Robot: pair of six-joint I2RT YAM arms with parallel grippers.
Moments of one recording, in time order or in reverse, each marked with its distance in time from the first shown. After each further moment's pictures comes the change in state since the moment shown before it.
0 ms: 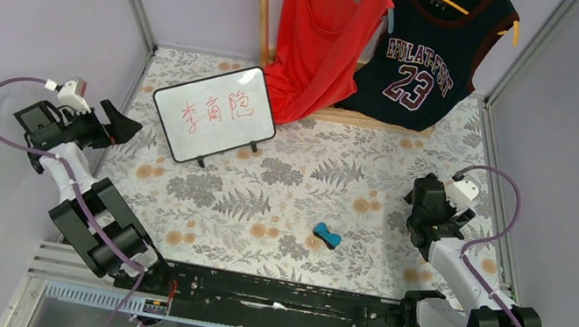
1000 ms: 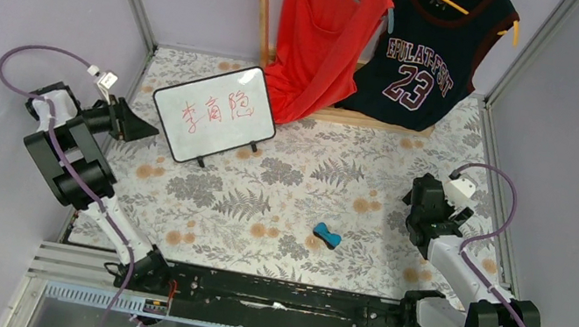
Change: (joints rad) left arm -0.095 0.546 0.535 -1.064 0.327 1.022; right arm 0.000 0.031 0.000 0.015 -0.012 -0.035
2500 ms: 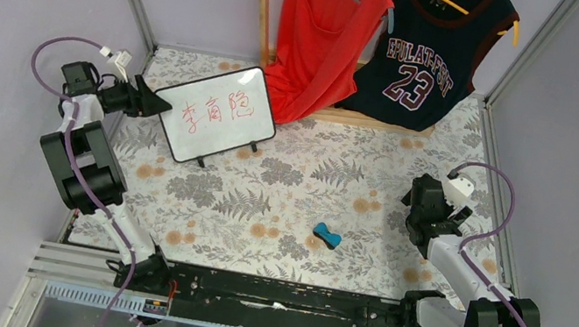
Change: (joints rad) left arm -0.180 -0.089 -0.157 0.970 -0.142 -0.922; right arm 0.000 0.010 0.000 0.001 -0.022 -0.017
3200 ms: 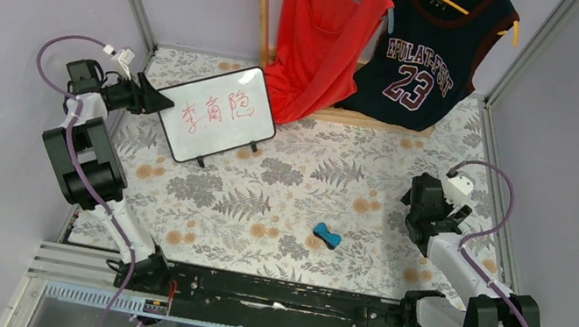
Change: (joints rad) left arm -0.022 0.037 0.011 0.062 -0.008 -0.054; right arm 0.000 0.014 0.008 0.002 -0.001 -0.008
